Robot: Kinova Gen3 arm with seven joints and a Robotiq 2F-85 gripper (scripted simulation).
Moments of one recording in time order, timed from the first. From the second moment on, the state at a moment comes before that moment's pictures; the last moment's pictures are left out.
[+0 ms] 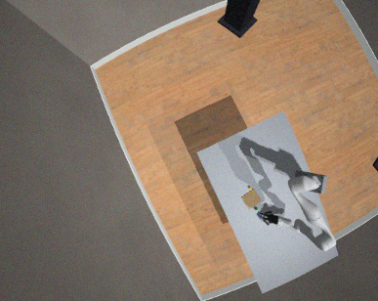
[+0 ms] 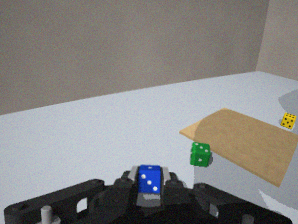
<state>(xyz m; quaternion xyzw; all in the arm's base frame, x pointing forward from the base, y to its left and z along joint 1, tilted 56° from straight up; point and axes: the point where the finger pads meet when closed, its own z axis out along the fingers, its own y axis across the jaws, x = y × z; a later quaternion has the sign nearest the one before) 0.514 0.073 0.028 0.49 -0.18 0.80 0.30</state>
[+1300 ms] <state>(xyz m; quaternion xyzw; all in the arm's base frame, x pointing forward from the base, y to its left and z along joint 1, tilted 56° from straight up) 0.514 0.072 0.027 0.49 -0.18 0.80 0.30</state>
